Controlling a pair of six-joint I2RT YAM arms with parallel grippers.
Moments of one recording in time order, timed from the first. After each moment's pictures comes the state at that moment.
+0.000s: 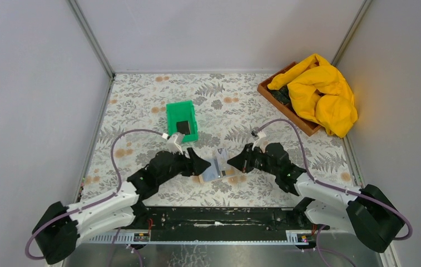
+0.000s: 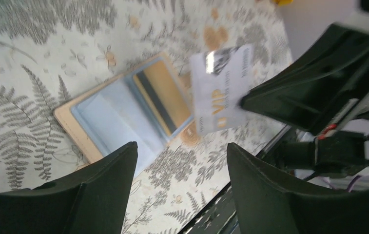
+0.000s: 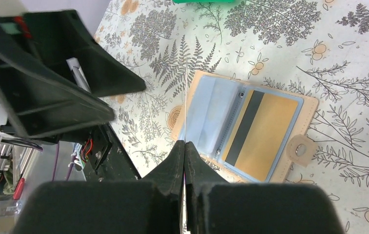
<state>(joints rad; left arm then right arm) -0.81 0.91 0.28 0.24 0.05 -0.81 0.71 1.06 0.29 0.46 -0.31 0.65</state>
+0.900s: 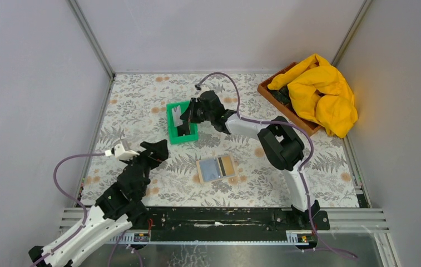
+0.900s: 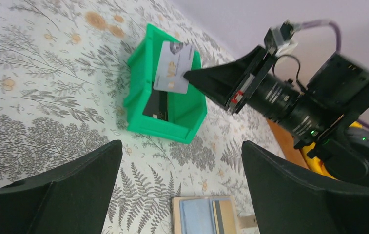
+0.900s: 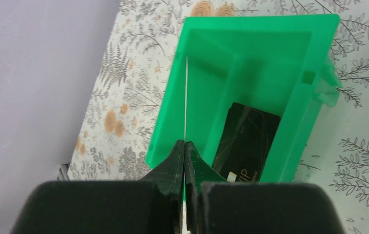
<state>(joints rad) -0.80 0.30 0.33 -0.24 -0.77 -0.80 0.75 2.17 1.54 0.24 -0.23 0.72</state>
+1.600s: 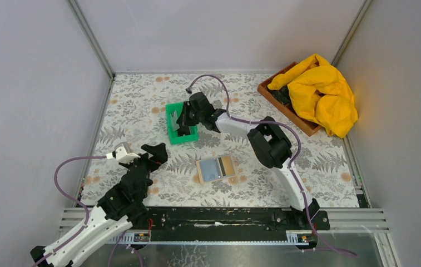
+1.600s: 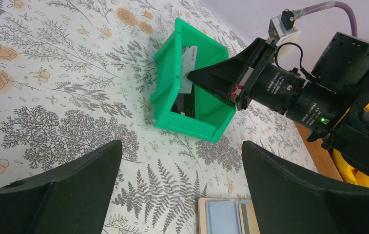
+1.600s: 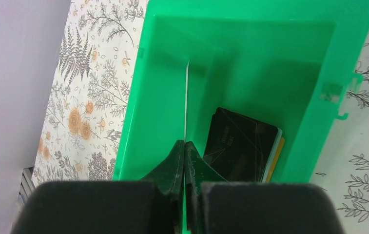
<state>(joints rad) -0.80 0.23 0.27 -0.30 -0.85 -0.82 0.78 2.35 1.77 0.04 -0.17 0.66</state>
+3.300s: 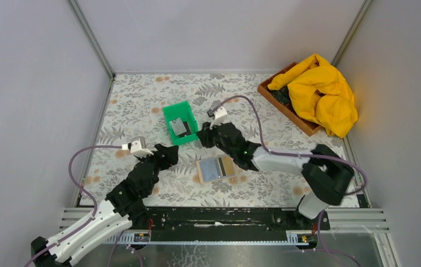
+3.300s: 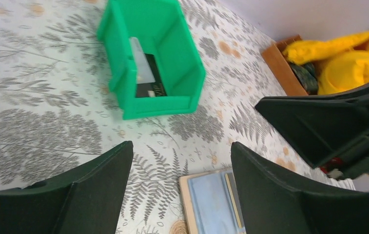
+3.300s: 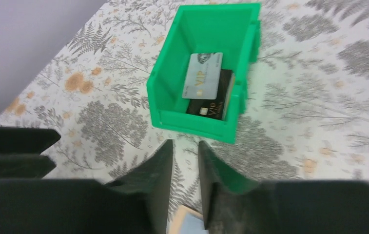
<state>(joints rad) -0.80 0.35 0.24 -0.13 -0.67 -0.74 0.95 1.69 0.96 0.45 0.19 0.36</state>
